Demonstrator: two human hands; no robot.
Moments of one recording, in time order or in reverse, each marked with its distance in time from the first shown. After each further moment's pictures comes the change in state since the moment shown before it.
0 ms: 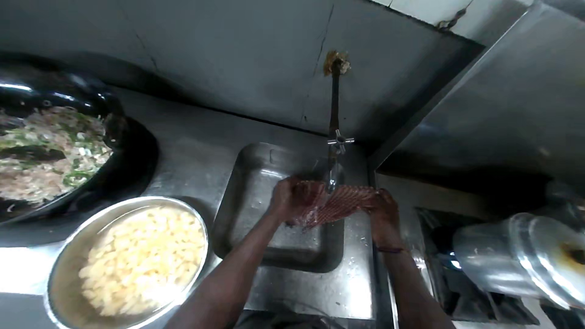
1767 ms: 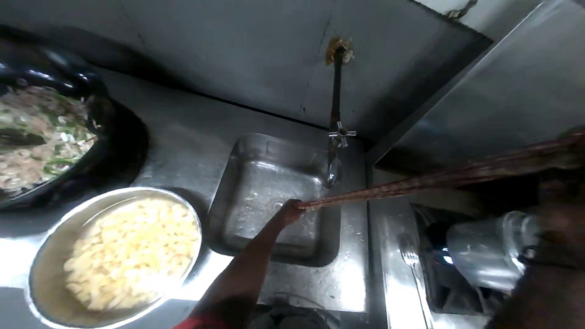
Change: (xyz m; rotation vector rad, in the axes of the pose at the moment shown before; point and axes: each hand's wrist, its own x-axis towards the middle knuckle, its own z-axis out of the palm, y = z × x) left_hand 0.001 -0.106 0.087 -0.275 -0.383 -0.458; right_hand -0.015 -0.190 -0.122 0.012 0.451 -0.444
